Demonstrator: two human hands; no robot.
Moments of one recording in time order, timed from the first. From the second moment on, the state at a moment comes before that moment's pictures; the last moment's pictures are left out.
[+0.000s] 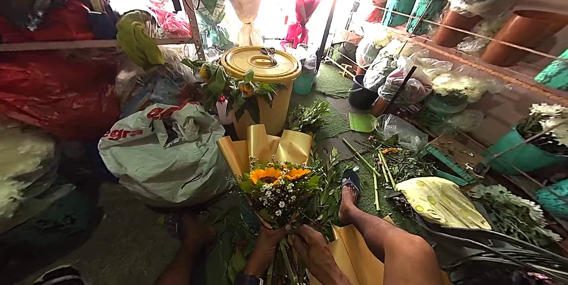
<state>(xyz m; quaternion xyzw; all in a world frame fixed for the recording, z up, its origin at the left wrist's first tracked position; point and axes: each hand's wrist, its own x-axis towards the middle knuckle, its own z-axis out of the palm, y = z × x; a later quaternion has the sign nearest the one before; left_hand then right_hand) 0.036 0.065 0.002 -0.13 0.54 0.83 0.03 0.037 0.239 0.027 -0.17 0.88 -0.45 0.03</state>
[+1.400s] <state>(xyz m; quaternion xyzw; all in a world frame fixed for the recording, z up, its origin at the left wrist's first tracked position) 0.065 -0.051 -0.075 -0.39 0.71 0.58 0.09 -0.122 0.237 0.020 -0.11 0.87 -0.28 0.38</state>
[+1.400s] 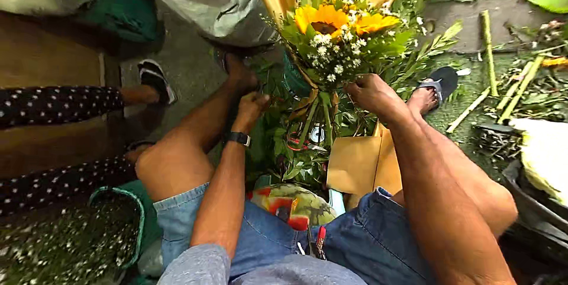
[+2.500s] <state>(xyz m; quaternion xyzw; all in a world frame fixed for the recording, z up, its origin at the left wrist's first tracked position) -0.044 0.036 -0.067 -0.33 0.79 0.51 -0.08 -0.132 0.227 -0.014 -0.06 0.76 -0.55 0.33</state>
